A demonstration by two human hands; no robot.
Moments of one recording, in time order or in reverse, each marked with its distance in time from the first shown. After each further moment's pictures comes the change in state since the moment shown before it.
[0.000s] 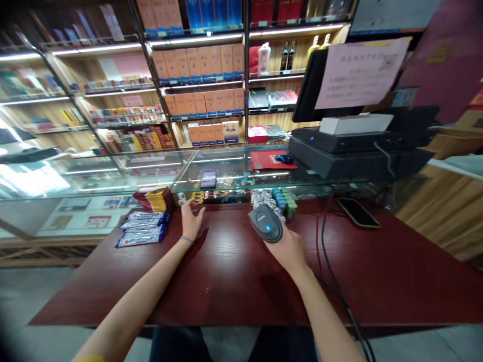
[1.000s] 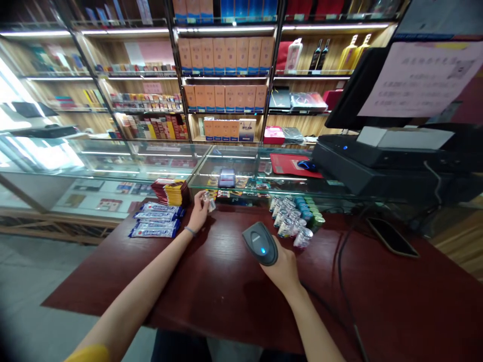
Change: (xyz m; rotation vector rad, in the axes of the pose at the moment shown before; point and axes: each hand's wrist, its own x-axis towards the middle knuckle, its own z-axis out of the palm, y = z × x) left_hand 0.033 -0.026 -0.028 -0.318 -0.110 -0.223; right_hand -0.023 -0.036 0.063 0.195 -0.127 -0.120
